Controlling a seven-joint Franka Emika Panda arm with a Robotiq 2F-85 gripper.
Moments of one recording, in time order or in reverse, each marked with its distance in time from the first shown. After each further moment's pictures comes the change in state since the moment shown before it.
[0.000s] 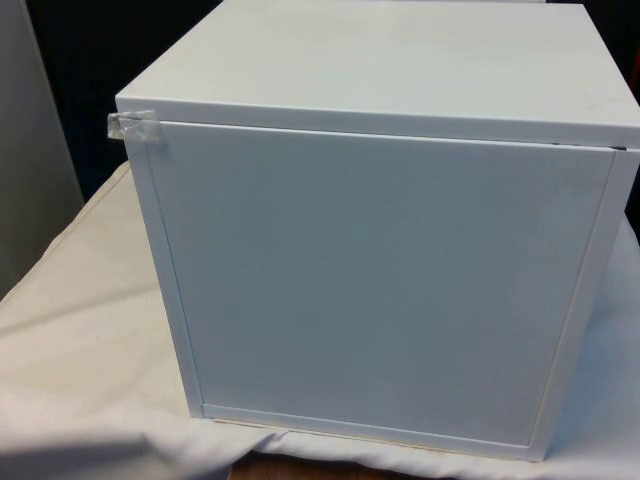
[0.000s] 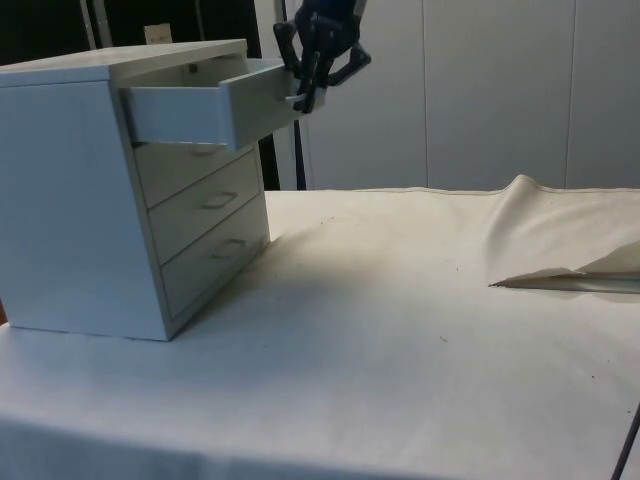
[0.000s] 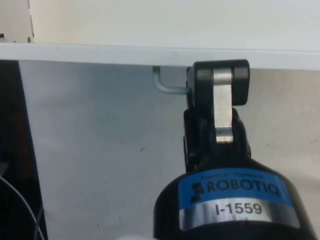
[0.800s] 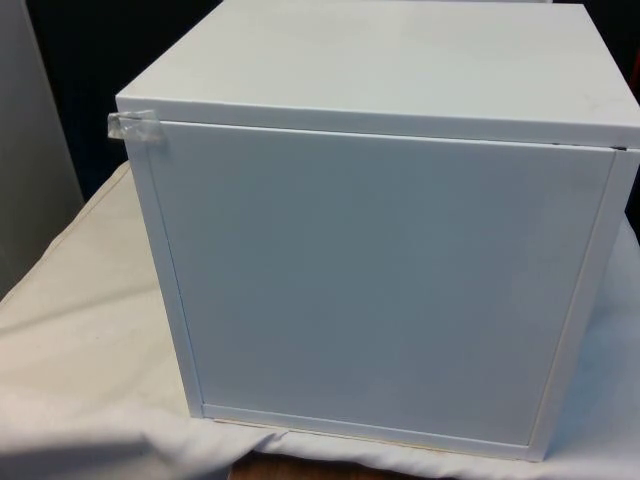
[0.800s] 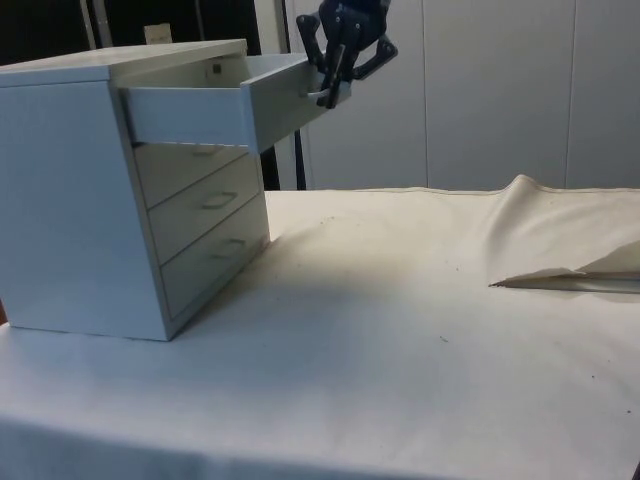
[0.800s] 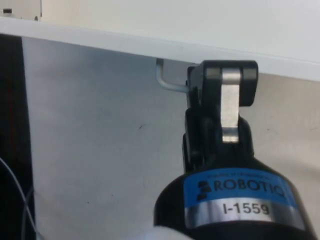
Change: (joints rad) arm -0.014 -0.141 0.025 -0.095 -0.084 -0.045 0.079
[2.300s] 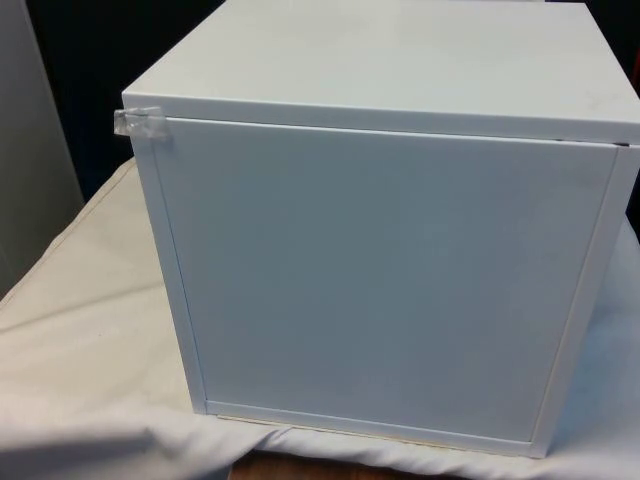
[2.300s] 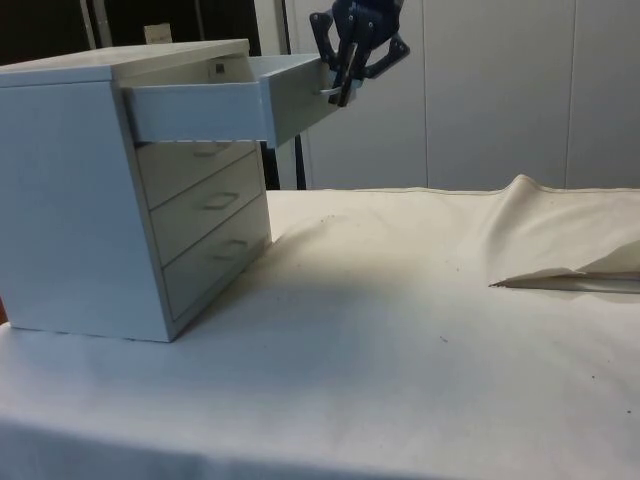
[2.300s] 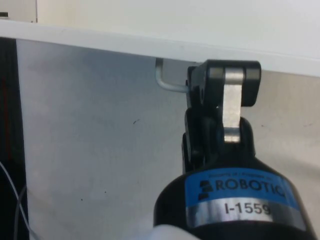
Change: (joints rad) arm -0.004 -0.057 -0.029 -0.045 -0.046 0.008 0.017
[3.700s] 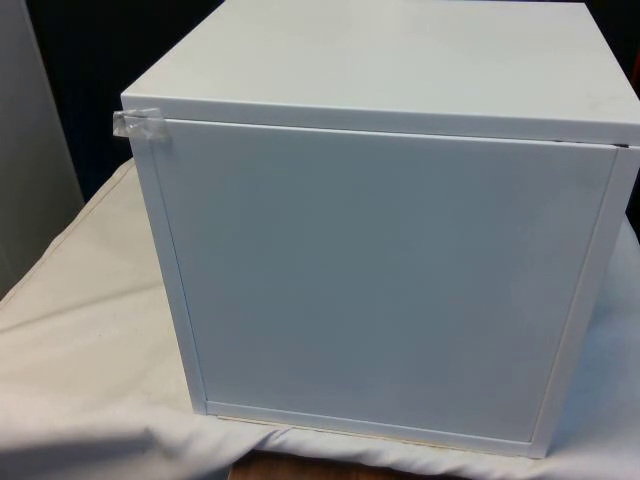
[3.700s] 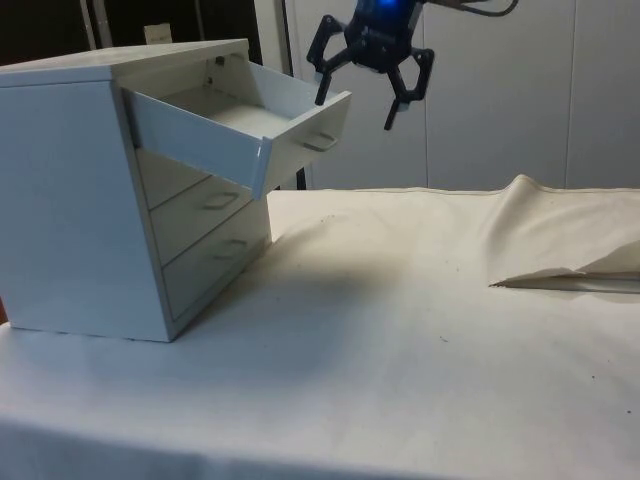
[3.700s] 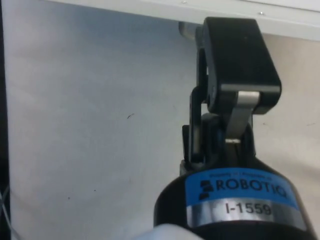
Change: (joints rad) arm 0.000 0.000 0.002 -0.078 -0.040 0.069 0.004
